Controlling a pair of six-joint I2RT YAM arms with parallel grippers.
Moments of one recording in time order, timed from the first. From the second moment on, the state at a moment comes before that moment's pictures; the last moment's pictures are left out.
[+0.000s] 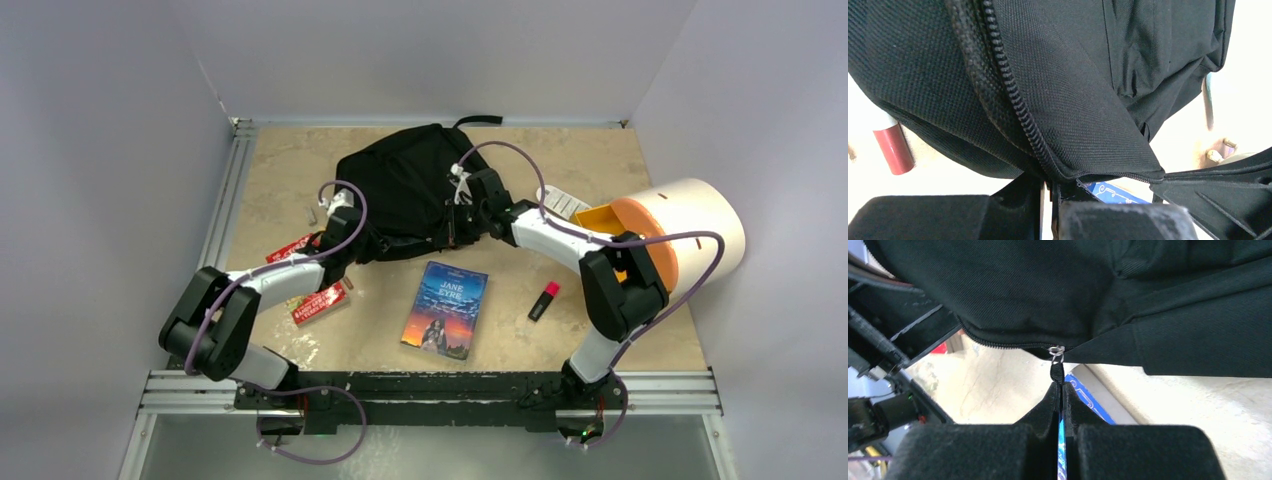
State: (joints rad) left arm -0.49 1.47 0.65 0.18 -0.07 -0.96; right arm 0.54 1.71 1.10 -0.22 -0.41 0.46
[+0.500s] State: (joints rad) left arm -0.49 1.42 0.64 0.18 -0.09 -0.94; right arm 0.55 1.81 1.30 -0.38 -0.07 0.46
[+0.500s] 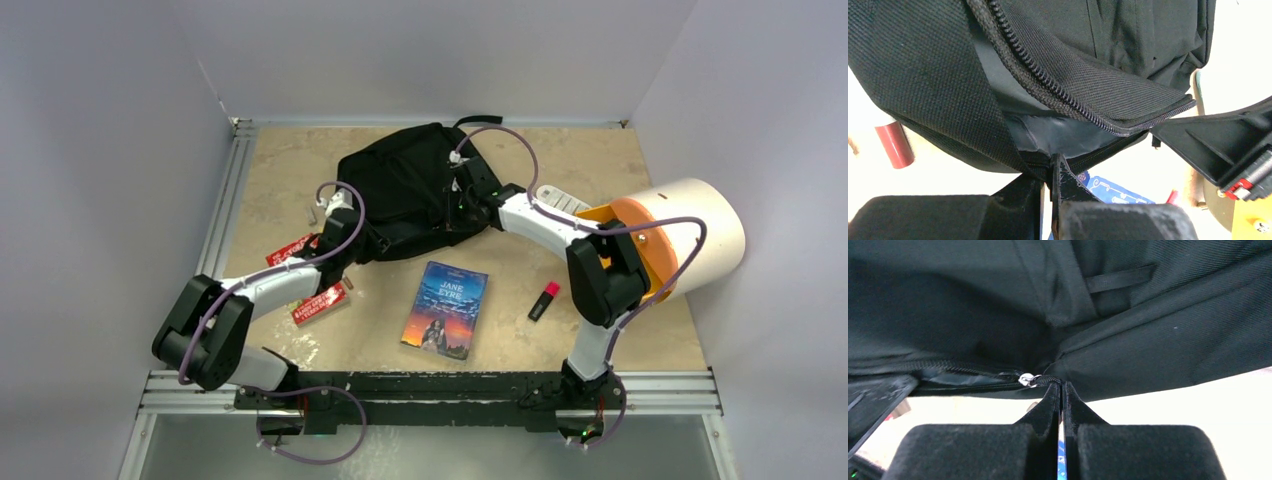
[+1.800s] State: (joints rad) left arm -0.45 1.43 0.61 0.26 0.06 -0.75; right arm 0.52 1.34 1.04 -0.08 0.05 0.28
